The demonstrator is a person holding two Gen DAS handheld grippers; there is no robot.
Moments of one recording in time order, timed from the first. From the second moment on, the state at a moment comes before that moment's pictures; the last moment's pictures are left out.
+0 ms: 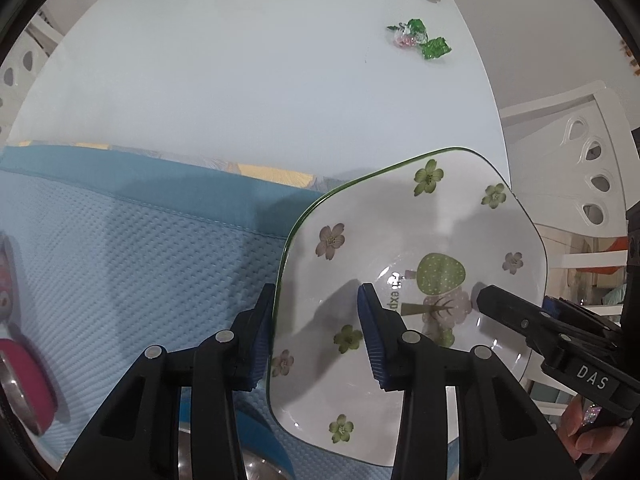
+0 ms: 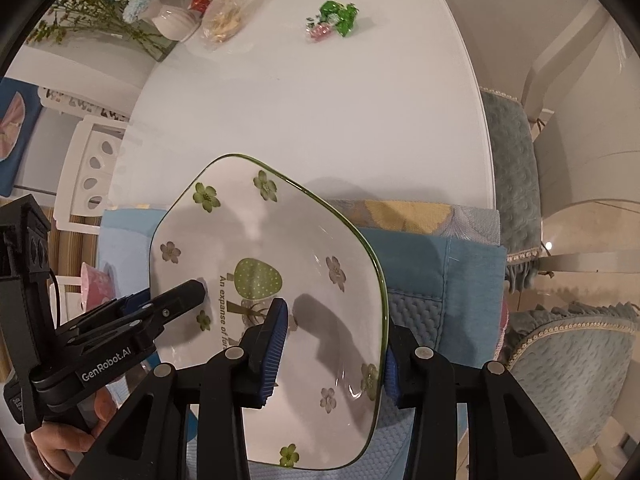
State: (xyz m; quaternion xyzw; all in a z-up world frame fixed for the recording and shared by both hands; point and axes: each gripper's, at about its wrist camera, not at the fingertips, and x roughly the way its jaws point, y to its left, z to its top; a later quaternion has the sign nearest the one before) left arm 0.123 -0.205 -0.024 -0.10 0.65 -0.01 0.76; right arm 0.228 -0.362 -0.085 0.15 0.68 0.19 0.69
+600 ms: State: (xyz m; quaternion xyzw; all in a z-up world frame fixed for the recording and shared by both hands) left arm 0.100 -0.164 0.016 -0.11 0.62 -0.01 0.77; right arm 0.216 -0.353 -0.034 0.14 0.67 0.21 0.70
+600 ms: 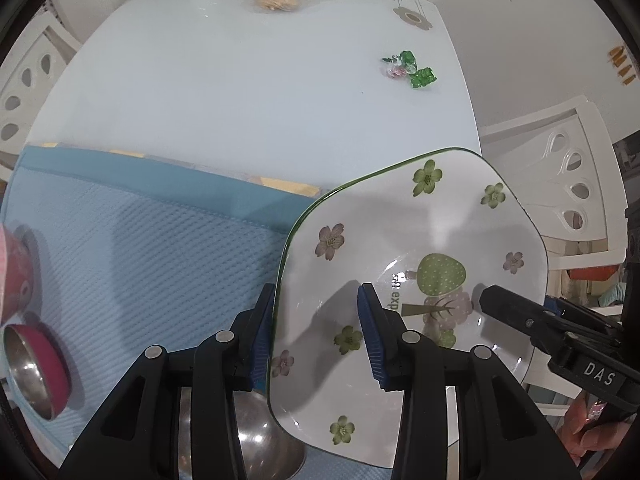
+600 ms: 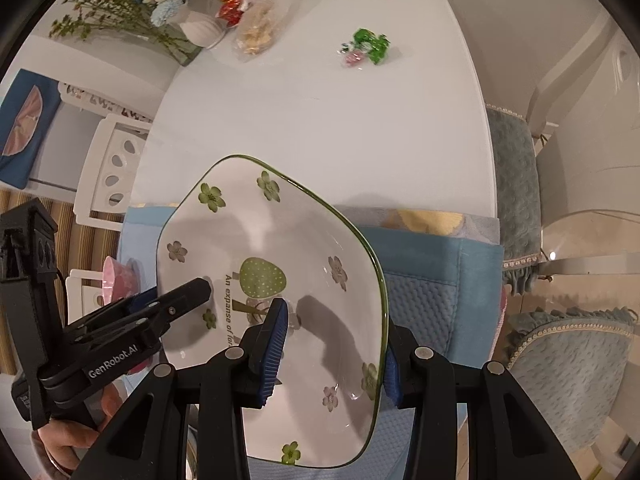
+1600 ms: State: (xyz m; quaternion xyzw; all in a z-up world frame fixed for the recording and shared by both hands) left arm 0.005 -0.061 0.049 -0.17 0.60 0.06 0.78; right arm 0.162 -0.244 0.016 0.08 0.66 0.28 0.69
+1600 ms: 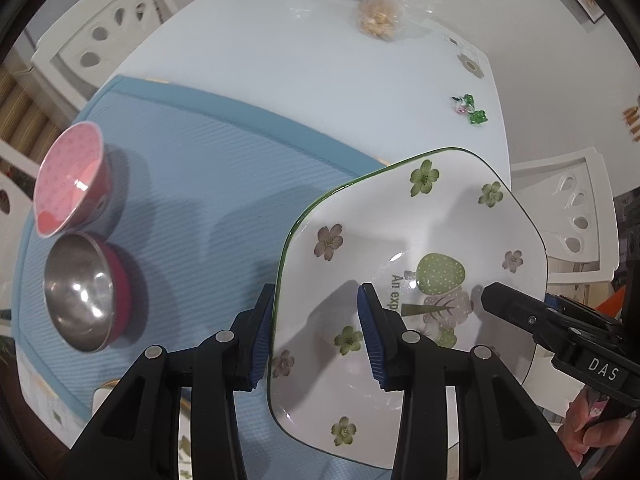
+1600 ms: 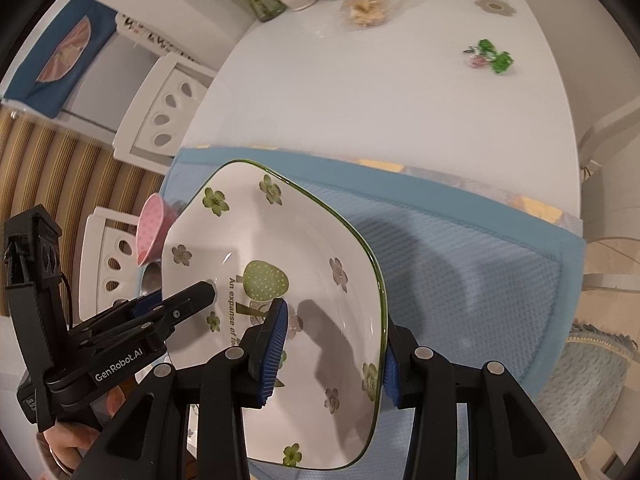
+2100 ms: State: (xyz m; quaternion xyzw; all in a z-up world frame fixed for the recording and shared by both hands) left arm -0.037 -0.012 0.060 -0.18 0.59 0.08 0.78; right arm 0.130 -0.188 0.028 0.05 0.66 0.30 0.68
